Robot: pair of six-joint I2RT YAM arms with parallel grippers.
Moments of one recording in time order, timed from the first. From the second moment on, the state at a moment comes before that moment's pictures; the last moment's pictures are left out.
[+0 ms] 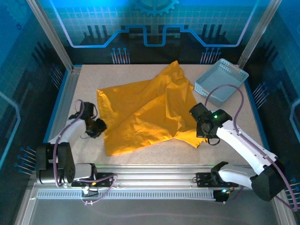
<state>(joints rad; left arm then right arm) 0.10 1.32 0.71 -0.64 0.21 -0.71 0.51 1.14 0.97 -1.26 0.37 0.70</state>
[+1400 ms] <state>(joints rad) -0.38 0.92 0.54 -0.88 -0.02 -1.02 0.48 1.11 1.08 -1.28 0.41 0.62</state>
